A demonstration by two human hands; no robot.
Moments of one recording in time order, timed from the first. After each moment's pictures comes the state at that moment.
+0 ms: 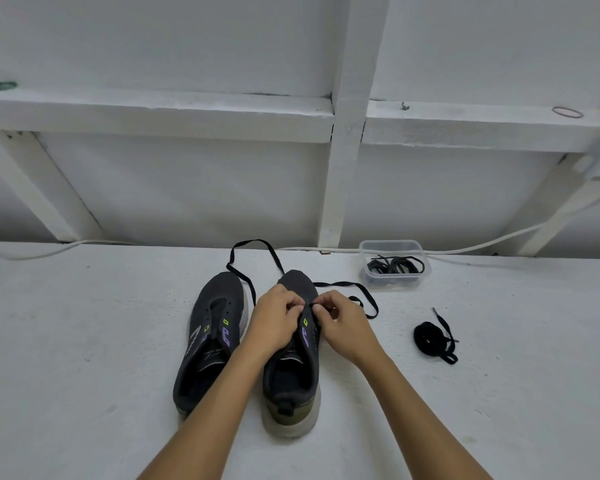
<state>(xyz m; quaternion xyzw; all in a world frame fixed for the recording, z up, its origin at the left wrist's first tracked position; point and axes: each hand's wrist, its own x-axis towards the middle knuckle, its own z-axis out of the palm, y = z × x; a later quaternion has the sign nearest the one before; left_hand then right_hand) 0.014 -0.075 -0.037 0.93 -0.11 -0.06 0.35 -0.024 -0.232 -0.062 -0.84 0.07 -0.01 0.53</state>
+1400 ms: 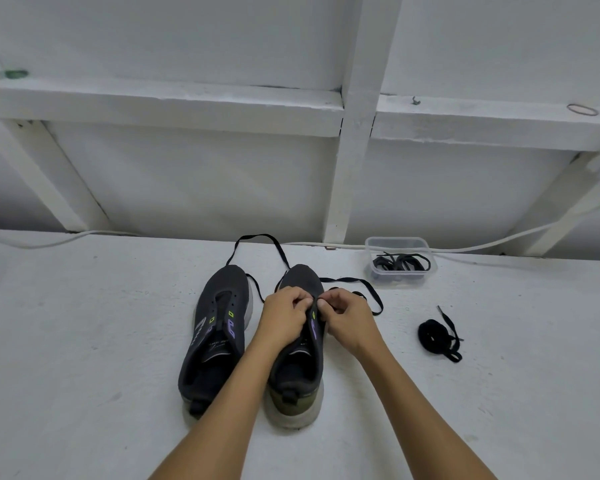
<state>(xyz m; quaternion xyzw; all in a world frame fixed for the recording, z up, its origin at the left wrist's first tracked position) 0.012 -0.085 -0.054 0.90 -0.06 -0.07 0.43 -0.022 -0.230 -0.065 -0.80 0.13 0.00 0.59</state>
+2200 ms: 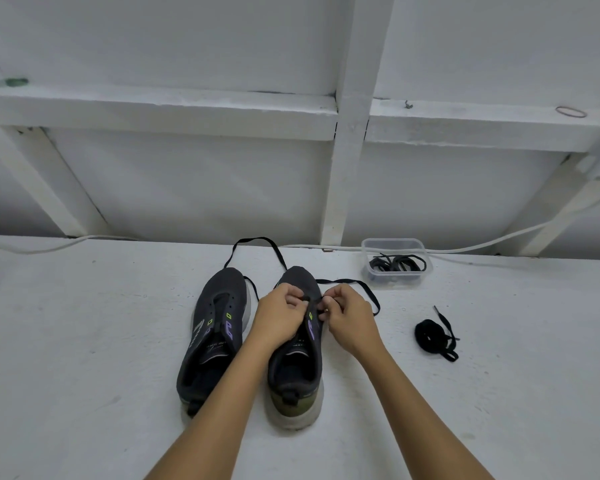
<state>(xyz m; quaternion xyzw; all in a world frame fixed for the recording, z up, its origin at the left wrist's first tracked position) 0.007 -0.081 -0.041 0.87 0.00 -0.10 0.48 -0.024 -0.231 -0.060 -0.84 0.13 -0.04 0.53</state>
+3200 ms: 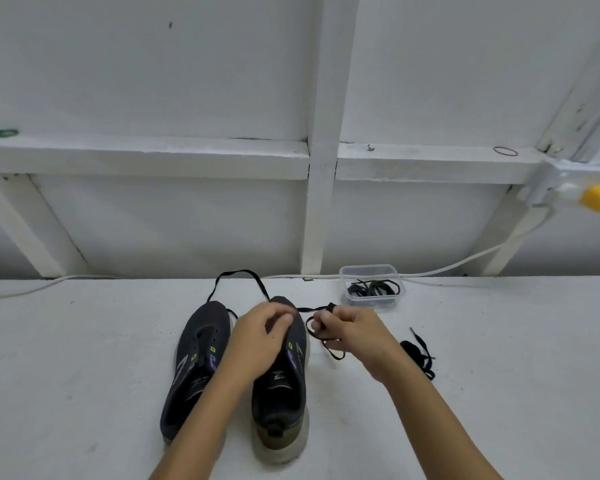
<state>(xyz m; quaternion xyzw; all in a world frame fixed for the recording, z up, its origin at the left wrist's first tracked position) -0.019 -0.066 0.015 0.86 -0.14 -0.02 0.50 -0.056 -0.253 0.035 -0.74 0.14 0.09 0.66</state>
